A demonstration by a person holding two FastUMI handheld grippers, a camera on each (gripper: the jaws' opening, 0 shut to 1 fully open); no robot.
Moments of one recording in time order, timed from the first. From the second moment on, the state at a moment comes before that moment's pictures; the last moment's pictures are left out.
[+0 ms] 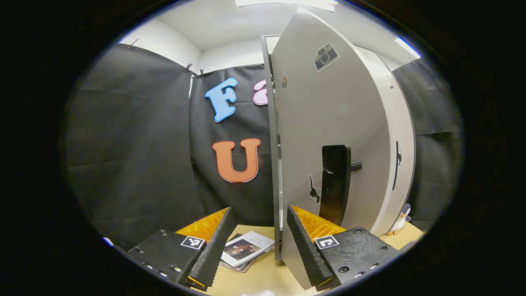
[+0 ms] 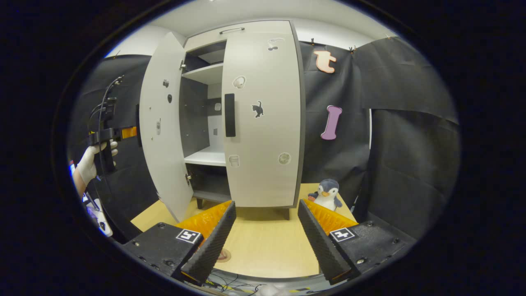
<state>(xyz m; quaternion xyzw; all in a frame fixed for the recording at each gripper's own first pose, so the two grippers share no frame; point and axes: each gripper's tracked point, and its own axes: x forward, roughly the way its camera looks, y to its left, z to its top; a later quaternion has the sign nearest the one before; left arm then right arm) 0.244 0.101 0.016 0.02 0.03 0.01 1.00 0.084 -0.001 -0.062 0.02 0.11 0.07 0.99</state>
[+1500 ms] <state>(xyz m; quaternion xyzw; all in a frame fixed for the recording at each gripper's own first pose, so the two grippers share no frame) 0.167 0.027 0.010 0.02 0.03 -0.03 1.00 0.077 -0.021 -0.051 0.03 0.09 0.05 0.99</state>
